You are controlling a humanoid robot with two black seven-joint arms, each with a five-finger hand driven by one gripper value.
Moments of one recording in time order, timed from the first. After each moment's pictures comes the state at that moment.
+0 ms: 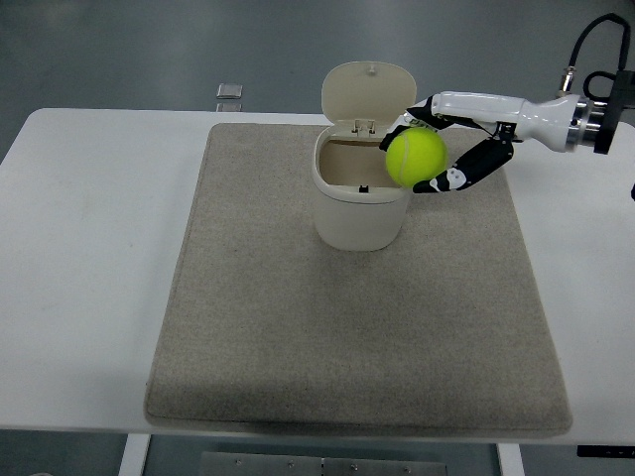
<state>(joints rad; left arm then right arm) 0.05 0.00 -0.04 -0.12 0.01 -0.12 -0.04 1.26 -0.61 0.18 1.14 -1.10 0.34 0.48</state>
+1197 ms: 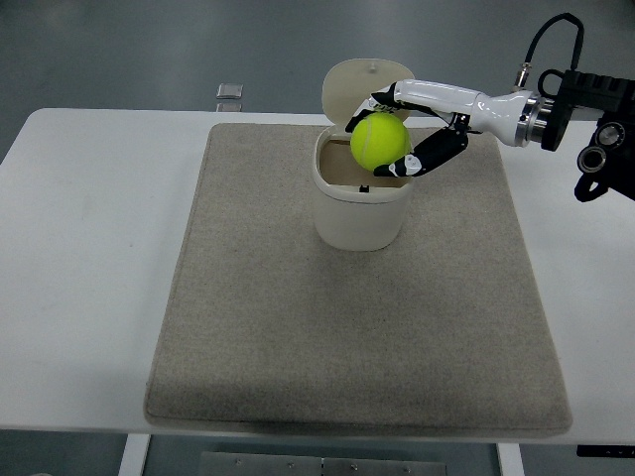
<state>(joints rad) 0.05 0.00 -0.04 -0.12 0.01 -0.12 -0.04 1.27 -0.49 0.15 1.08 -1.07 0.21 0.40</state>
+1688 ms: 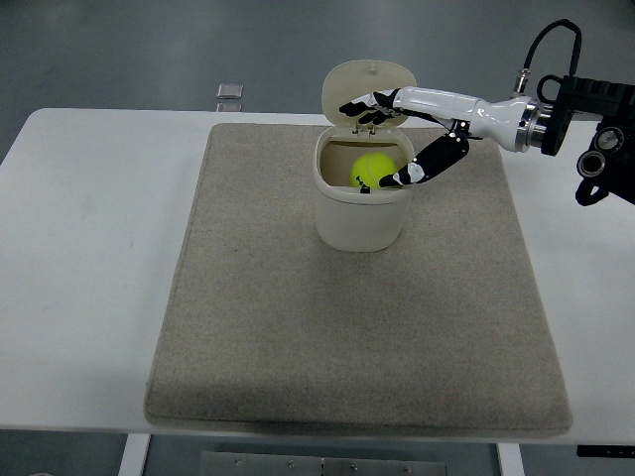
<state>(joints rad) 0.05 0.00 -0.04 -0.12 0.01 -0.12 -0.04 1.27 -0.50 0.14 1.08 -1.07 0.21 0.40</state>
